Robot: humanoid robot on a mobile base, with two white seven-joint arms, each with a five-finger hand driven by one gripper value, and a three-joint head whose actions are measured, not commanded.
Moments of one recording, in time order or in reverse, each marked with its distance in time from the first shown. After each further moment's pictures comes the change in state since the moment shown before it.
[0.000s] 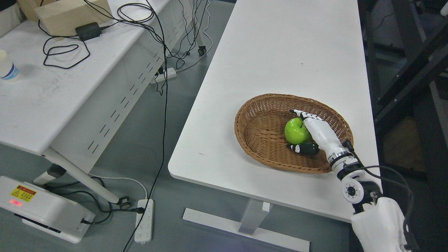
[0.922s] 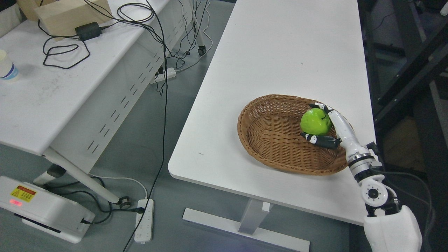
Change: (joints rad) left arm 0.000 0.000 0.000 0.000 0.000 0.001 0.000; right arm 0.053 0.021 -0.167 -0.055 -0.318 -0.011 -0.047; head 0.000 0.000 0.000
